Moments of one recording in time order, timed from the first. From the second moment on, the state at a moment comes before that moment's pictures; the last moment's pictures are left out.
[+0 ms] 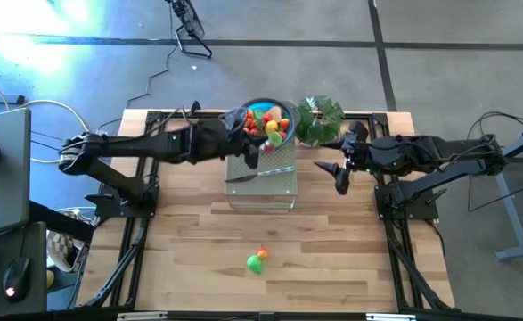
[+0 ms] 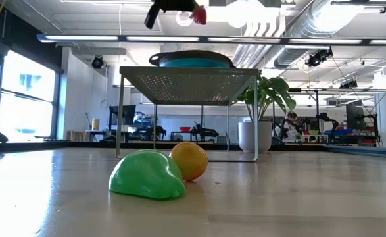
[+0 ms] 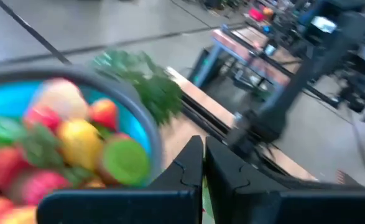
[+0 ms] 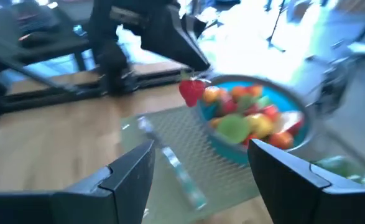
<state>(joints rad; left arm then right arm) 0.09 1.36 1.27 -0.14 -0.32 -0.55 0.17 1.03 1.23 -0.62 0.47 0.21</state>
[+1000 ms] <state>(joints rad) 0.43 1.48 1.28 -0.10 -0.32 -0.41 0.17 1.03 1.23 -0.53 0.74 0.06</state>
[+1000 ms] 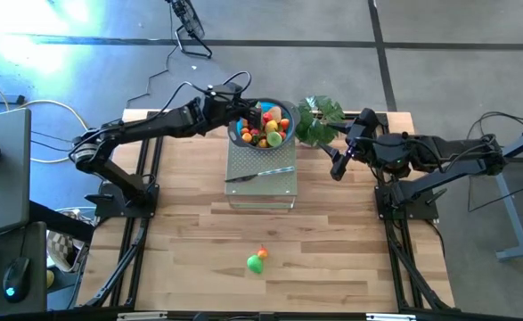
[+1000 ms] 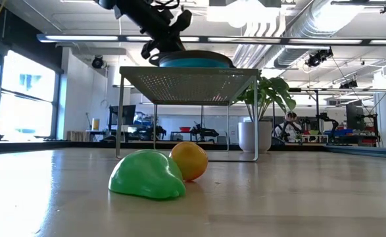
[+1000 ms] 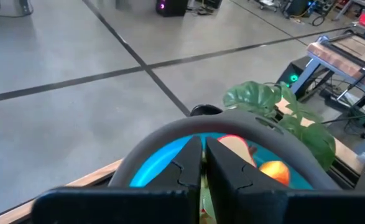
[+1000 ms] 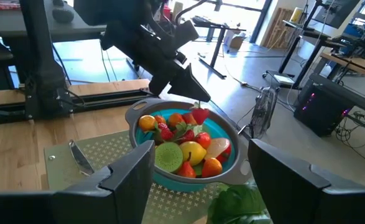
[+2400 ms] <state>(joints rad) -0.13 1.37 1.28 -0.41 -0.20 -0.65 0.17 1.03 1.23 -0.53 0.63 0.07</state>
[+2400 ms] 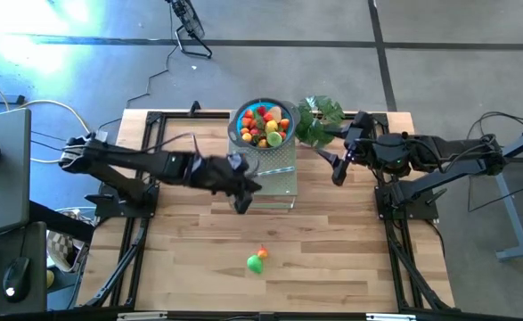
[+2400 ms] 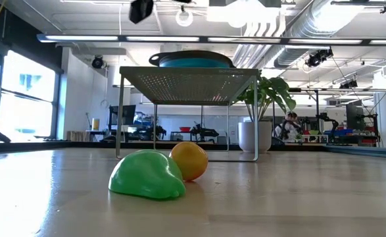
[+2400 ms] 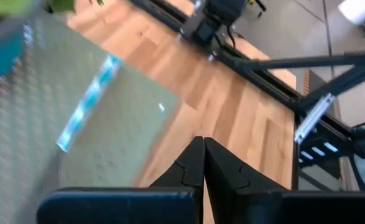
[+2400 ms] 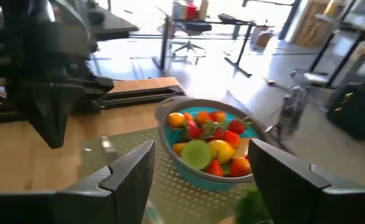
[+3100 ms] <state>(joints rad) -0.51 1.47 1.28 -0.41 -0.56 -1.06 0.17 1.03 1.23 -0.53 0.33 0.21</state>
